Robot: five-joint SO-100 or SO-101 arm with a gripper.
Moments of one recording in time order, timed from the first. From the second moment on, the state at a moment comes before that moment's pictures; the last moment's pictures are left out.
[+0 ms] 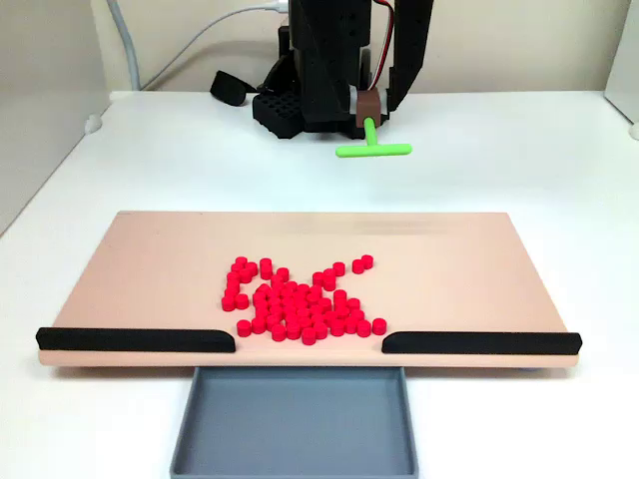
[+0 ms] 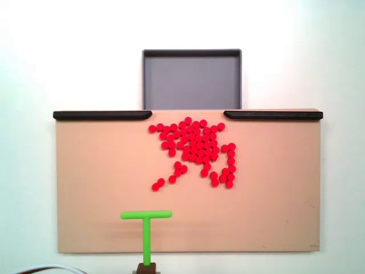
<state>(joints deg) -6.3 104.2 99.7 91.4 -81.7</state>
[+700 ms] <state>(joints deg) 0.1 100.5 99.7 90.8 -87.9</state>
